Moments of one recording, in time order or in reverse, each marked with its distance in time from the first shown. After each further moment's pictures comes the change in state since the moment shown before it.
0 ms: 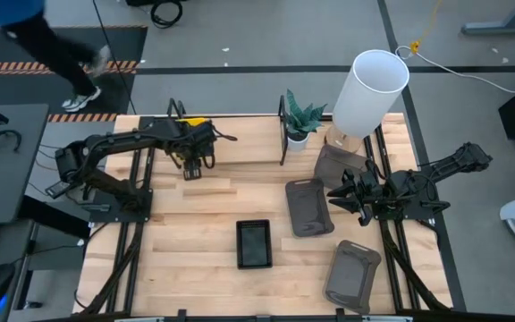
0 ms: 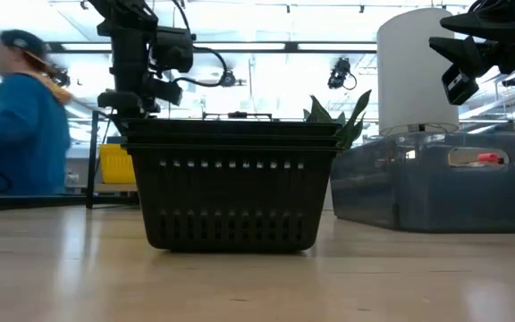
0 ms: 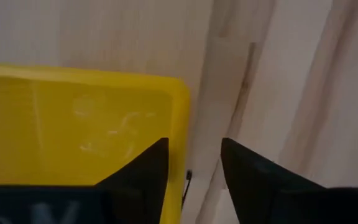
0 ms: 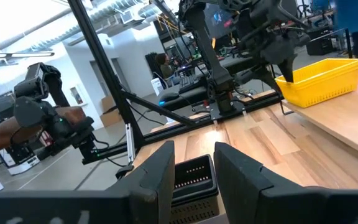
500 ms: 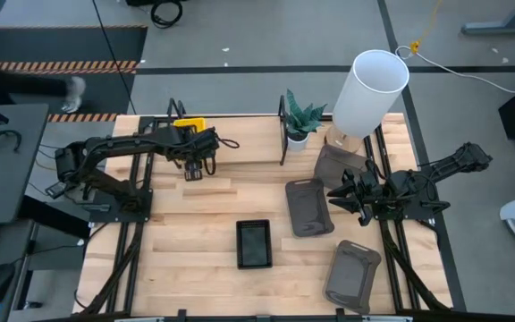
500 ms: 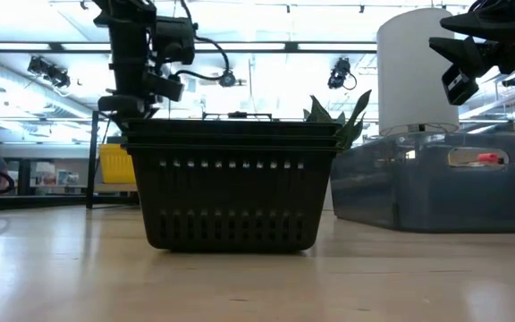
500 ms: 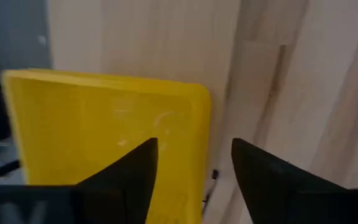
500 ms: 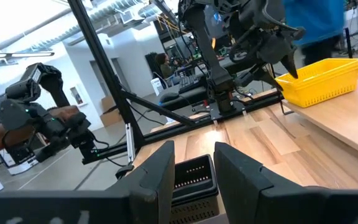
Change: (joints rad) left arm -0.096 -0.010 0.000 0.014 -0.174 -0.042; right arm 0.000 0.000 0.000 0.000 0.000 0.000
